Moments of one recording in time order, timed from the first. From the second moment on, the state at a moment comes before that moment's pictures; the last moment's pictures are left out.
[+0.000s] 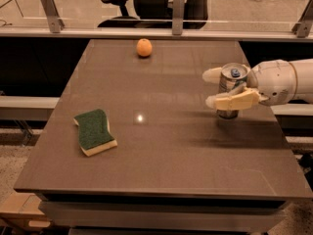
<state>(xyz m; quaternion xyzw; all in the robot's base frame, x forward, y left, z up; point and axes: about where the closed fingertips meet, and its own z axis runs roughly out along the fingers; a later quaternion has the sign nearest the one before) 0.492 -0.138 0.914 -0.53 0.57 0.42 0.47</state>
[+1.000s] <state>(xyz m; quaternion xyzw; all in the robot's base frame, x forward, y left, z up) 0.555 -0.103 0.970 -0.51 0.59 0.41 0.48</state>
